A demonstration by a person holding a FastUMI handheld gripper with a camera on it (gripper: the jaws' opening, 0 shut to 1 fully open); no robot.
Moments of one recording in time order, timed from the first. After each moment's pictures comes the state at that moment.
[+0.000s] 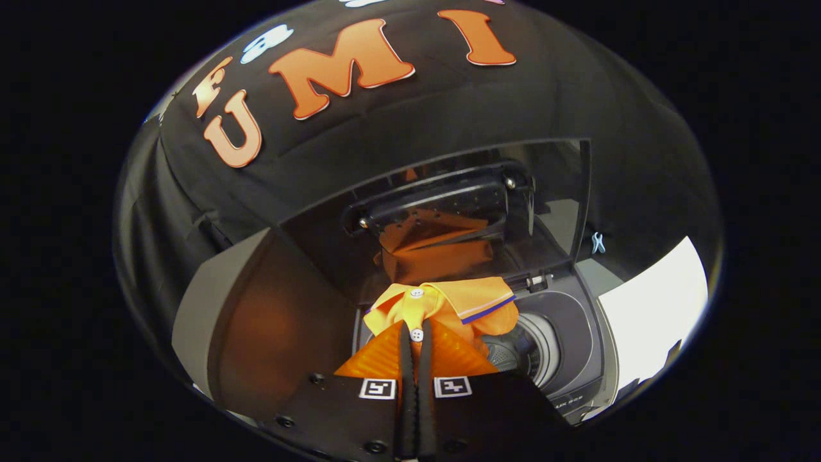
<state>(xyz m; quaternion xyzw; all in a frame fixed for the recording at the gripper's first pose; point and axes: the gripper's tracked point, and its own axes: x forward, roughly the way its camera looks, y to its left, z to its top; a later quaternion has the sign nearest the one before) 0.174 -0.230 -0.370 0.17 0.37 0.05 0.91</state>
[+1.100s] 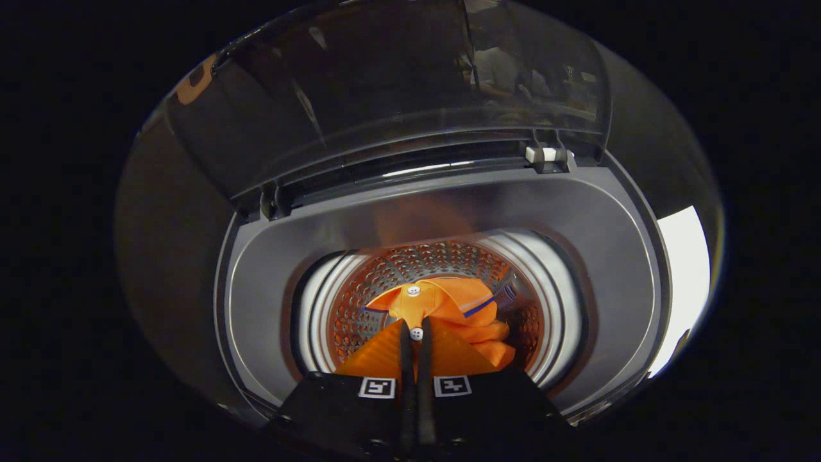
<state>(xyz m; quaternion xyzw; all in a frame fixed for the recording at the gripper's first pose) 0.145 -0.256 -0.582 0.11 0.51 0.01 0.85</state>
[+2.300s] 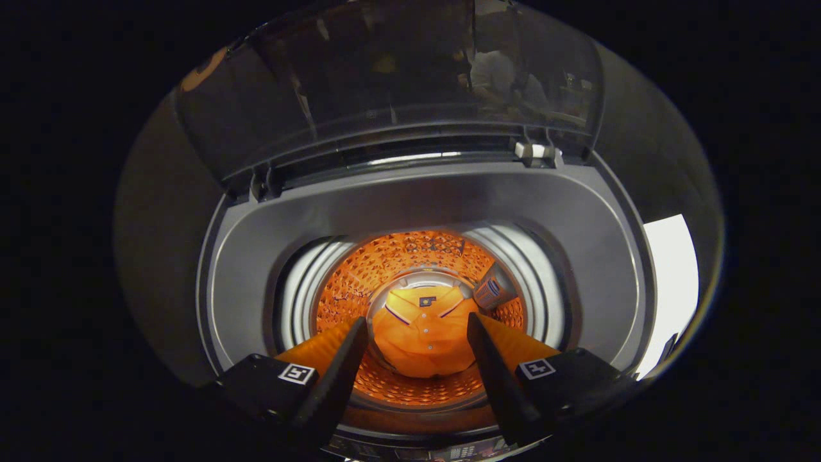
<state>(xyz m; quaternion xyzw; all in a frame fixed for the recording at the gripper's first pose) 0.136 -0.273 -0.568 0.08 0.51 -0.01 0.86</state>
